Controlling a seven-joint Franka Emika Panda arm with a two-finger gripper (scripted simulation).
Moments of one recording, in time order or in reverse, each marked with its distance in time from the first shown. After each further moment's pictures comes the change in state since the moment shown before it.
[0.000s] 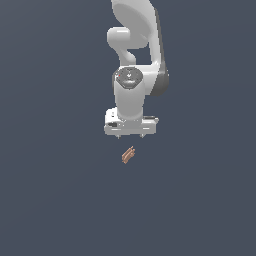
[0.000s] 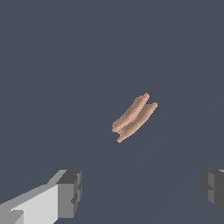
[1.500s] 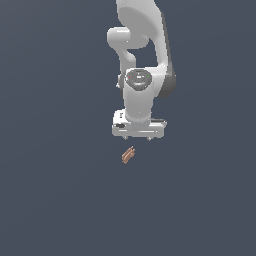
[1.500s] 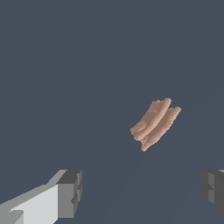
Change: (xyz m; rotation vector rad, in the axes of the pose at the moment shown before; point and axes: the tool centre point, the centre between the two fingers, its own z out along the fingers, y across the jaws) arm 0.010 -0.030 0.004 0.022 0.024 0.084
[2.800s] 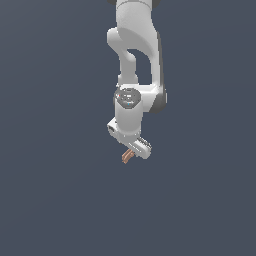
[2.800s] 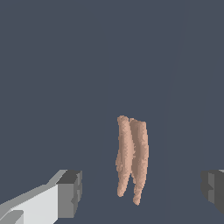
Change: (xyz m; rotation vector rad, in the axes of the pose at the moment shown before) arm 0.025 0.038 0.046 -0.031 0.039 0.616
